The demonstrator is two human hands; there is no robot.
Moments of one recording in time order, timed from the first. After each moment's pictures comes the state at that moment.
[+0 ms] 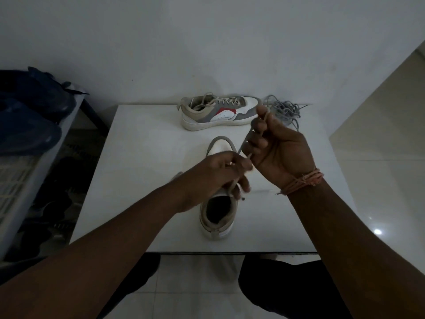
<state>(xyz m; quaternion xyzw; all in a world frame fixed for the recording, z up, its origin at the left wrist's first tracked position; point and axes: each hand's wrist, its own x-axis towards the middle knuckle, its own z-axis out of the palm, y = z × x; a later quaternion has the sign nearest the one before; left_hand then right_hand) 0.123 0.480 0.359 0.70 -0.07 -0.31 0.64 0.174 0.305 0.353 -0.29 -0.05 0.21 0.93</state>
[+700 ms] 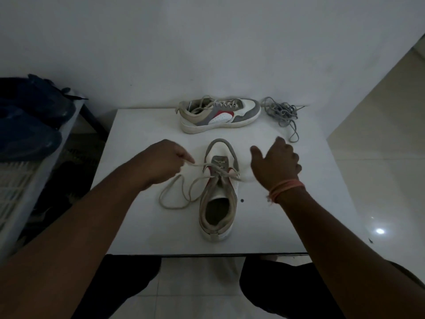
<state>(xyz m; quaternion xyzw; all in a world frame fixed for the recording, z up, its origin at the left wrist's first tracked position) 0.155 0.544 0.379 0.92 0.06 -0.22 0.33 0.166 0.303 0.321 -0.94 0.16 0.01 0.29</state>
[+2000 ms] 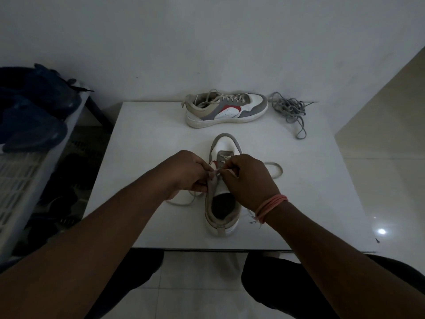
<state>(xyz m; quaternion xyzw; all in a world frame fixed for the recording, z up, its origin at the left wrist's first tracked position) 0.143 0.521 0.340 0.76 0.18 -0.30 0.55 0.132 0.345 0.311 -0.93 -0.11 0.03 0.34</state>
